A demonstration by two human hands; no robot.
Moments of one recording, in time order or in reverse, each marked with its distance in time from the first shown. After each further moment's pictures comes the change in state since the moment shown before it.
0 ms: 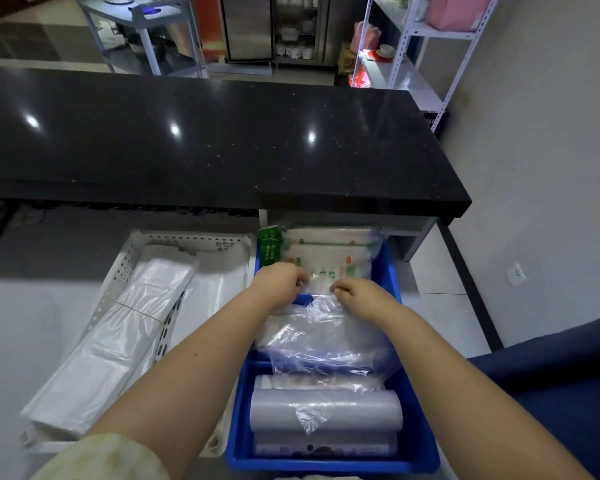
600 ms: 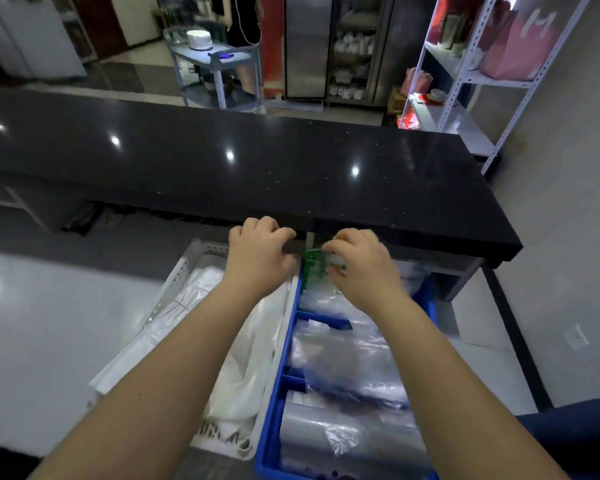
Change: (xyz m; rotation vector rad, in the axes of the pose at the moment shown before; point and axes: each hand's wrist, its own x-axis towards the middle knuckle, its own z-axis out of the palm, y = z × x) left_hand -0.080 -0.037 -0.098 0.205 0.673 -0.182; right_hand -0.018 -0.127 -0.053 -0.227 0.583 -0.547
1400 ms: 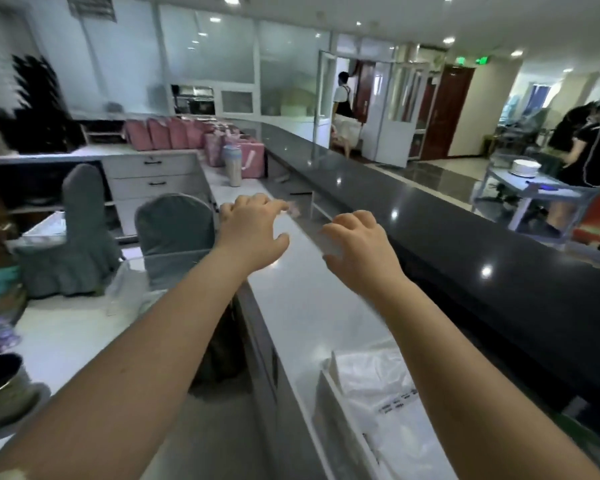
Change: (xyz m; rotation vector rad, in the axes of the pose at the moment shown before) left_hand -0.252 -0.151 -0.295 0.433 0.323 -0.835; right_hand 0.042 -0.358 -0.055 0.287 0.050 -0.981
